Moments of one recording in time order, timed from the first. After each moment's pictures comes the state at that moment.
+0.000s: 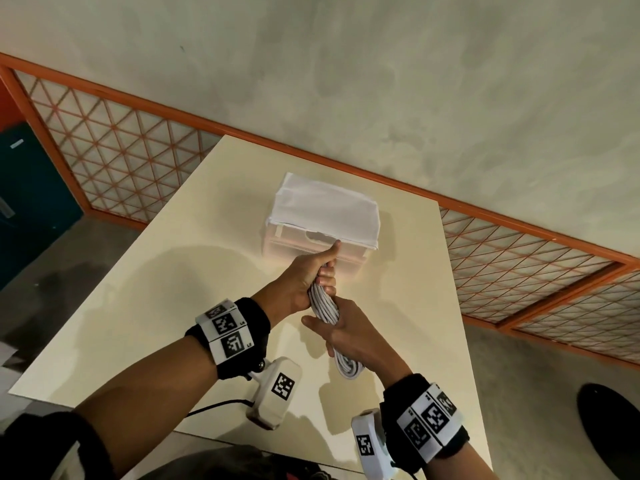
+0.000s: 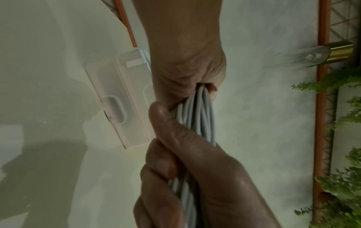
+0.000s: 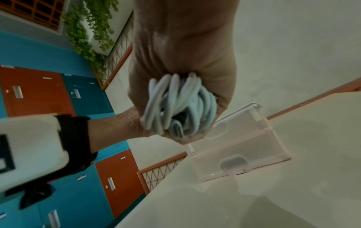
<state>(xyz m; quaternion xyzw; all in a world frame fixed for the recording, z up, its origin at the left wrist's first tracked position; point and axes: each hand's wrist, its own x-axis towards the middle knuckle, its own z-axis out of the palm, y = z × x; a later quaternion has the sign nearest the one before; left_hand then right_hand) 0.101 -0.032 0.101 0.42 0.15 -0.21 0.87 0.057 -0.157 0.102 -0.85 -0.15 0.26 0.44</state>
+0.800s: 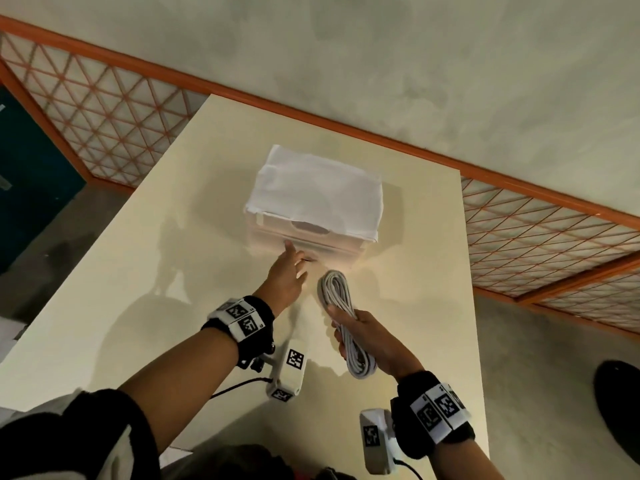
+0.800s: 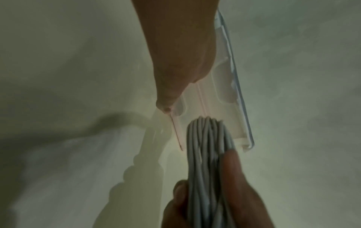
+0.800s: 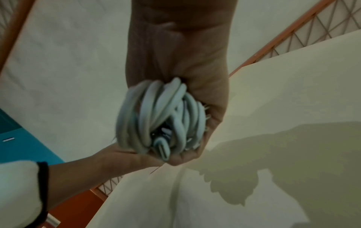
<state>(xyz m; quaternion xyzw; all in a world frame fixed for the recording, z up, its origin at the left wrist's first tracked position) 0.168 -0.045 0.001 0.41 0.32 -0.11 0.85 0.119 -0.215 0.046 -0.73 0.03 0.41 0.55</state>
